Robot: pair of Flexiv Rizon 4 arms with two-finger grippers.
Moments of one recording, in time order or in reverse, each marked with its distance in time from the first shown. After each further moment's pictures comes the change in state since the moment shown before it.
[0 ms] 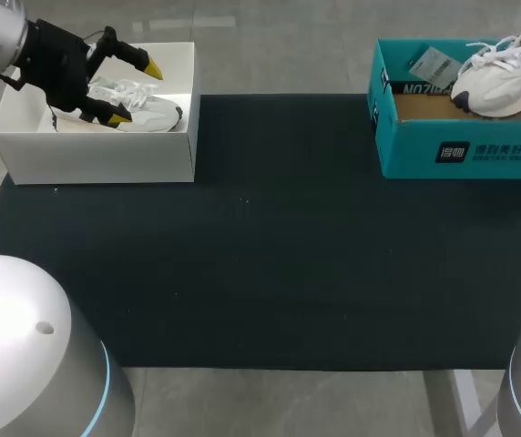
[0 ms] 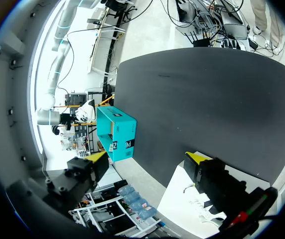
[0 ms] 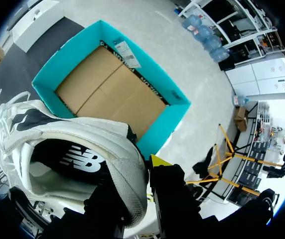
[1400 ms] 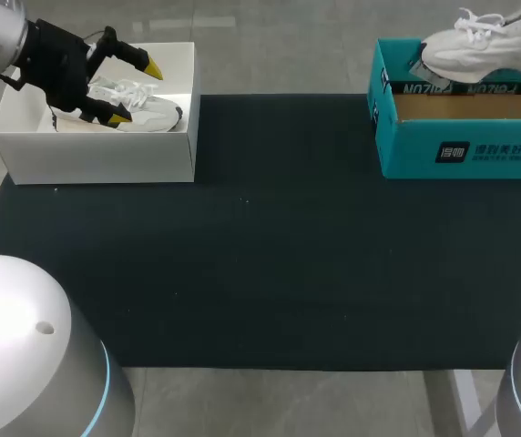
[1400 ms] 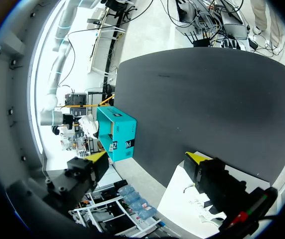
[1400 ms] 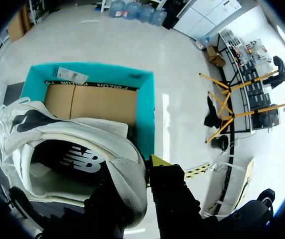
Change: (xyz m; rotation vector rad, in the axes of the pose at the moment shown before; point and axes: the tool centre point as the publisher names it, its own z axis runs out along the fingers) left arm 0.000 0.000 0.000 0.000 0.000 0.000; right arm -0.002 -0.013 0.023 0.042 -0.062 0.658
